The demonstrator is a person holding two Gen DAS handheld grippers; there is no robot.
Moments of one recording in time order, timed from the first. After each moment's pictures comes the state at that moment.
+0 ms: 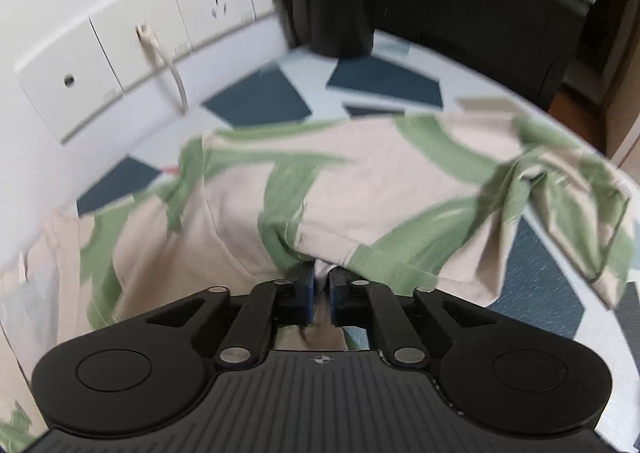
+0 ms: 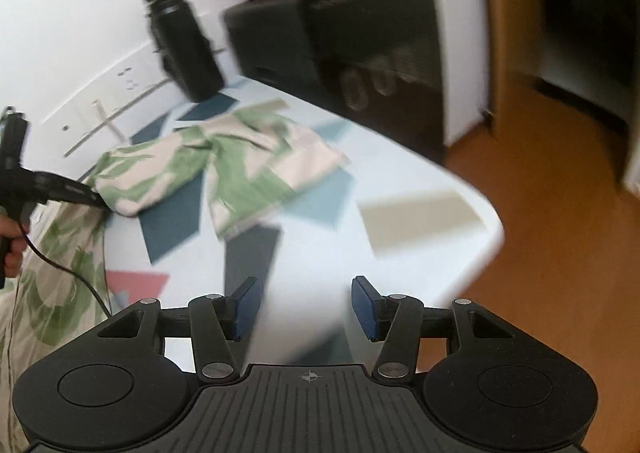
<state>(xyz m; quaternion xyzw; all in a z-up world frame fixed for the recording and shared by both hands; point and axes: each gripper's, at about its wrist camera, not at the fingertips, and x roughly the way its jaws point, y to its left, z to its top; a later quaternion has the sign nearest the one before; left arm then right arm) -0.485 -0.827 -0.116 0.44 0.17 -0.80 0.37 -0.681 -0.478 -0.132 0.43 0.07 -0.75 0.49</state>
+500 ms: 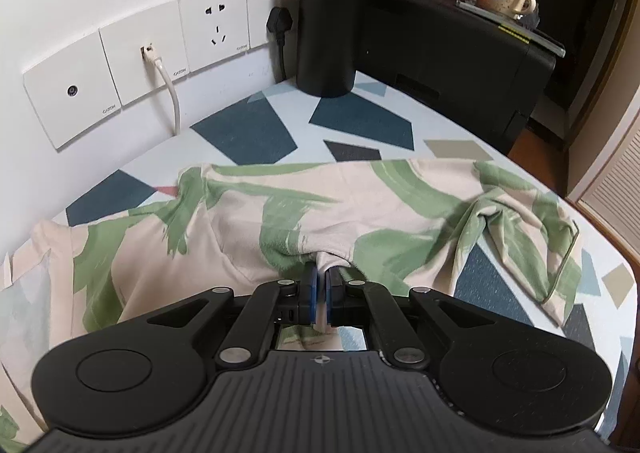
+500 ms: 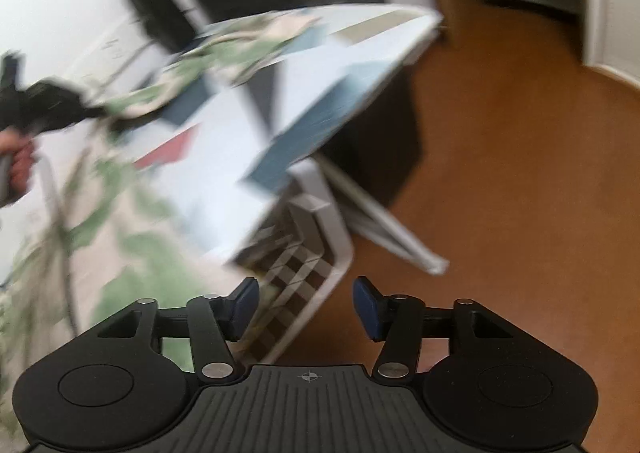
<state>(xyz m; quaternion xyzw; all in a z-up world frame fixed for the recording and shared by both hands) -0.469 -0.832 -0.091 0.39 0.20 -0.83 0.34 -0.566 -0.384 -0.184 0.51 0.00 -0.73 0.45</state>
